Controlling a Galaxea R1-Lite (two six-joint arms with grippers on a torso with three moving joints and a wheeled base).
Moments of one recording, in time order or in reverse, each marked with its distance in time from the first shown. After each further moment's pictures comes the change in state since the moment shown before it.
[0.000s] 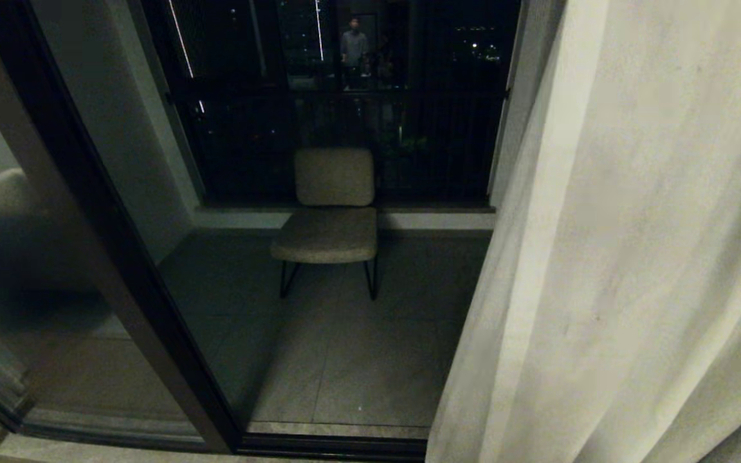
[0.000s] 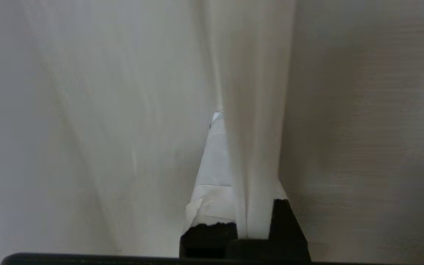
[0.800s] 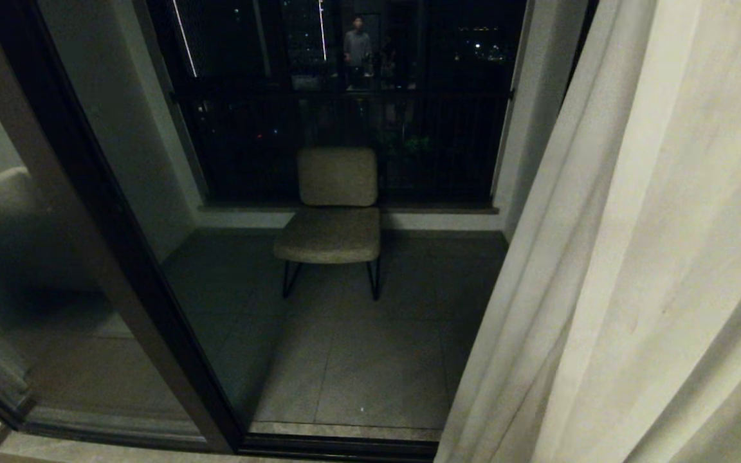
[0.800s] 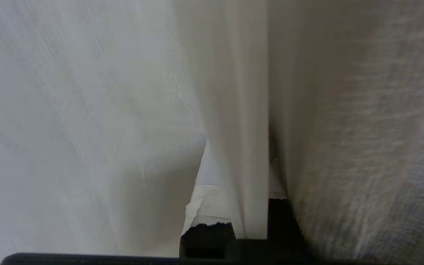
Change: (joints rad) left arm 0.000 0.000 0.001 -0.002 0.000 0.002; right arm -0.291 0.095 -0.108 0.000 0.031 0.074
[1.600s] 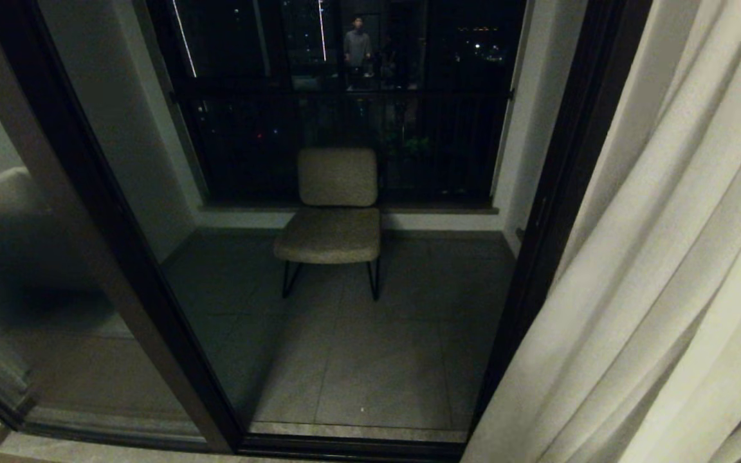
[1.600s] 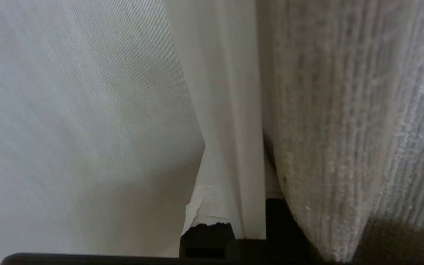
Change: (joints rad) left arm 0.000 0.000 0.000 0.000 0.000 0.000; right arm -0.337 0.171 -0.131 -0.021 0.104 0.051
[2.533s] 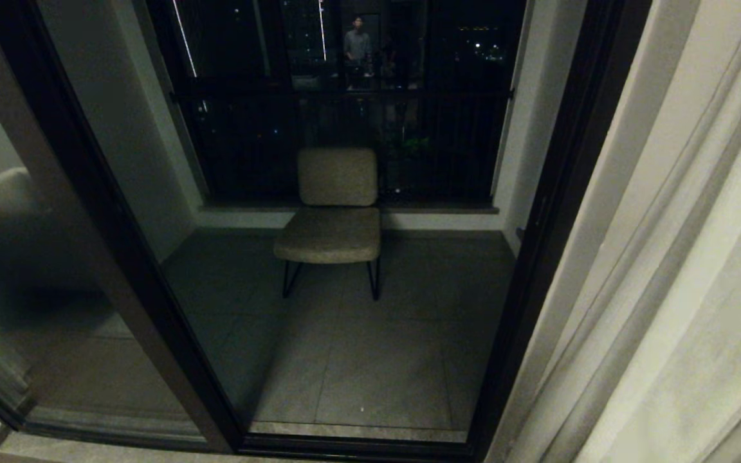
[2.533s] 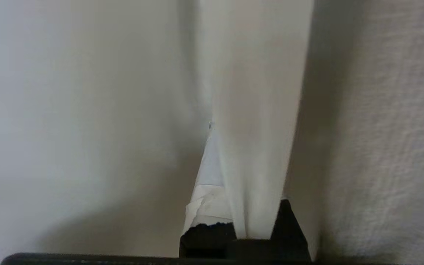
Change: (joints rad) left arm 0.000 0.000 0.000 0.000 0.000 0.000; right arm 0.223 -0.224 0.176 0.013 0.127 -0.001
